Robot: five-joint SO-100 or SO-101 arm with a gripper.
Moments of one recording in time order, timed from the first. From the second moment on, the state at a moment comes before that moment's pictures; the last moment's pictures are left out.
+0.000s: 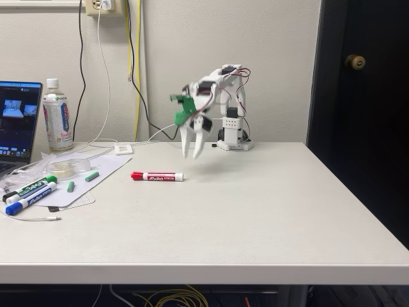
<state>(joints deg) 22.5 87.0 86.8 52.2 -73.2</state>
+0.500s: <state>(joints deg) 32.2 73.7 52.2 77.3 -84.3</state>
